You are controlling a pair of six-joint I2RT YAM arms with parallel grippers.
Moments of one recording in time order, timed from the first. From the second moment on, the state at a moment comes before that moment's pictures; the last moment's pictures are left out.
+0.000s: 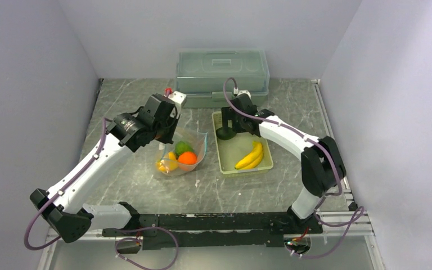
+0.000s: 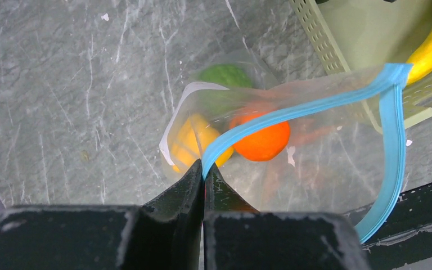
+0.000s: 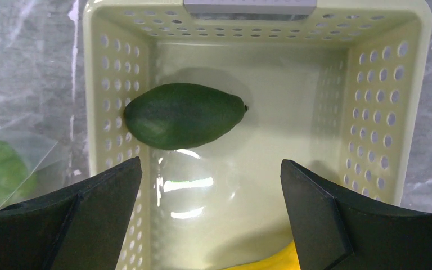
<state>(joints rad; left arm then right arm) -0.67 1.24 1.41 -1.02 -0.23 -0.18 0.58 1.65 1.22 -0.42 0.21 0.40</state>
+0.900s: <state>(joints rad) -0.67 1.25 1.37 -0.99 -0.23 -0.17 0.55 1.89 1.40 -0.43 0.05 0.26</state>
